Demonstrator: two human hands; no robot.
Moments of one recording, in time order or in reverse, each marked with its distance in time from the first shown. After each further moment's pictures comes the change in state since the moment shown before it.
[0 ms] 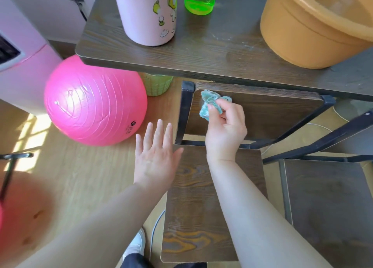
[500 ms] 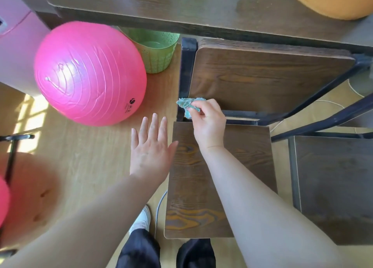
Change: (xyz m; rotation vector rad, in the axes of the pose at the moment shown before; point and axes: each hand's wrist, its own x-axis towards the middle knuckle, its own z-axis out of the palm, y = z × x) left_hand -0.022 -0.016 0.049 0.055 -0.153 -0.040; right_hand -0.056 0.081 0.024 -0.133 -0.338 0.023
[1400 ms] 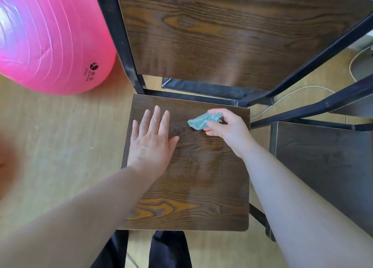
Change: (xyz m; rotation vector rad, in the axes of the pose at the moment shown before) left_hand 0.010 0.104 0.093 -0.035 -0.113 0.016; right_hand 0.000 0.154 -0.128 0.230 -0.662 0.674
